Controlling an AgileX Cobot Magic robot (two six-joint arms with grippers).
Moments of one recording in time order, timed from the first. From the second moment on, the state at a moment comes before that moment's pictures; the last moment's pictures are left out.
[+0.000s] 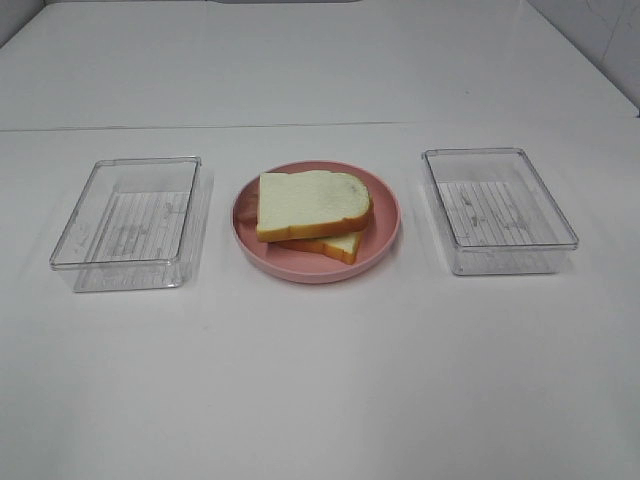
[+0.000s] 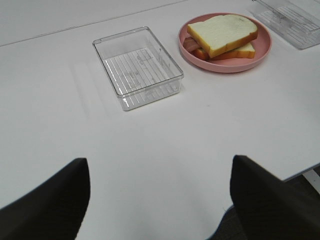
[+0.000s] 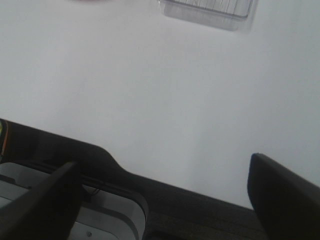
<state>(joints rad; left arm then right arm) -0.37 0.00 -0.50 0.02 1.06 -0.03 0.29 0.73 -0.84 0.07 1.21 -0.02</state>
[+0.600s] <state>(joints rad) -0.37 0.00 -0.50 0.02 1.06 -0.02 0.29 0.07 -0.55 0.07 1.16 -0.06</state>
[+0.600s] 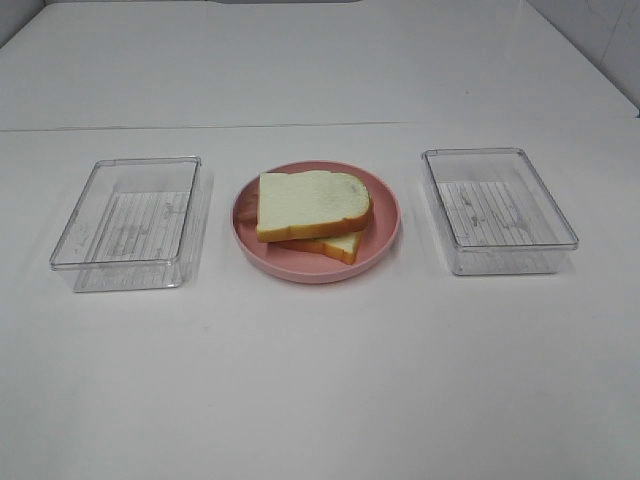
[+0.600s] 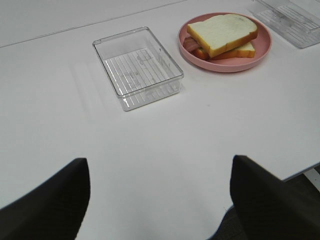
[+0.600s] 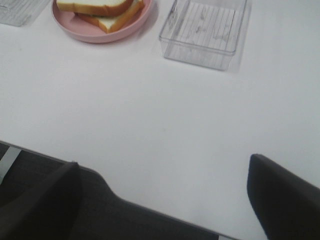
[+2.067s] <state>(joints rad) -0.04 0.00 -0.50 0.02 1.06 -0.02 -0.04 0.05 -0.51 0.08 1.08 -0.08</state>
